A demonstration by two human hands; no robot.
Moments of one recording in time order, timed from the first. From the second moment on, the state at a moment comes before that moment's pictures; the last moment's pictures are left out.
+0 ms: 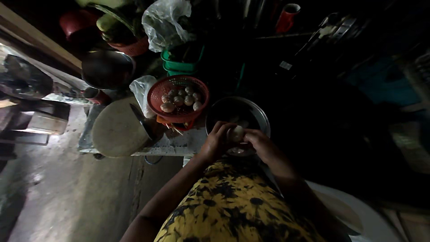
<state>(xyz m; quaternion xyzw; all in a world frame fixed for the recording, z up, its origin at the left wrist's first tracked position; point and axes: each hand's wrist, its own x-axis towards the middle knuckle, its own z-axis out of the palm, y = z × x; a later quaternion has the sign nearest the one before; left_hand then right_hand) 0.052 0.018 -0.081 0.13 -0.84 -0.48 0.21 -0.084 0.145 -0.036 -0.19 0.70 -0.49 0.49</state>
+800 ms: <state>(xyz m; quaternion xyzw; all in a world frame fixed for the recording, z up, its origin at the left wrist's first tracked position) 0.051 0.009 -0.073 0.16 -0.77 -0.61 0.13 -0.084 0.145 -0.040 -0.16 0.68 -0.53 0.49</state>
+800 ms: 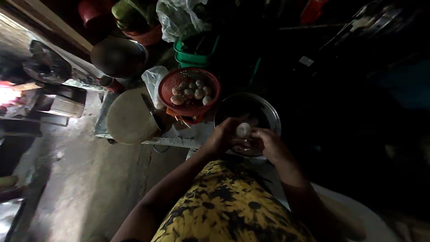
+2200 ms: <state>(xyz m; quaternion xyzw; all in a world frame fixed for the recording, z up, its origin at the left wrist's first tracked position) 0.031 0.011 -0.078 0.14 -0.65 -0.73 0.17 -0.068 0.151 -0.036 -0.37 0.81 -0.42 0.16</state>
